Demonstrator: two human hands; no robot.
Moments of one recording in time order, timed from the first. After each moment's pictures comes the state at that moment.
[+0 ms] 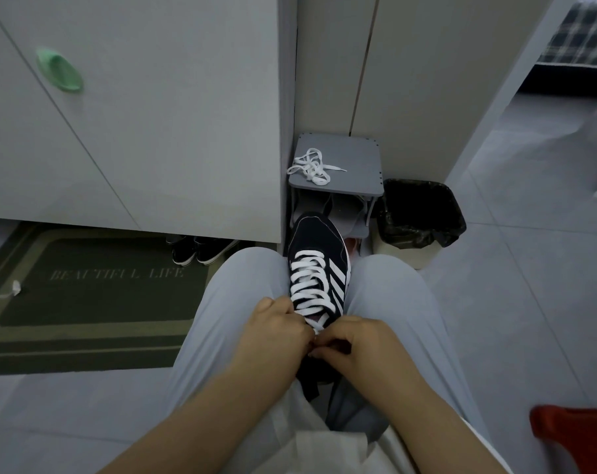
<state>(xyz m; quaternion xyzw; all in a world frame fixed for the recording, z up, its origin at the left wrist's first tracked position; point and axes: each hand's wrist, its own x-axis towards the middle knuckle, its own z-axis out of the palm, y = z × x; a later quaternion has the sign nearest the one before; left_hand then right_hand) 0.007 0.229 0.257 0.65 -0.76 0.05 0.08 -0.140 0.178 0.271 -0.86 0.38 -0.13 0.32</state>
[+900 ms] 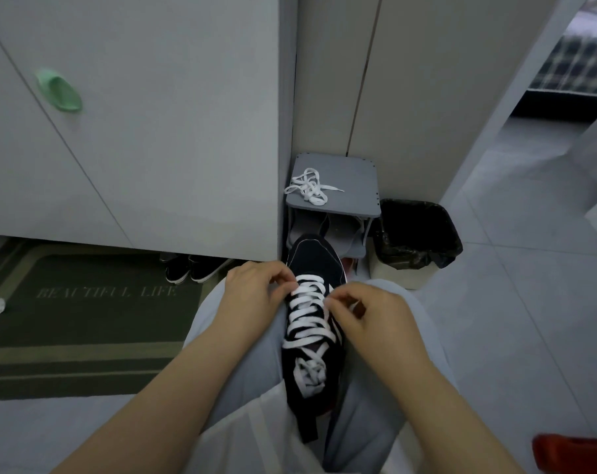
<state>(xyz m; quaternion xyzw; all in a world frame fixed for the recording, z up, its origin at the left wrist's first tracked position) 0.057 0.170 0.277 0.73 -0.59 -0.11 0.34 -0.125 0.136 0.301 -0.81 0.46 -0.23 0.28</state>
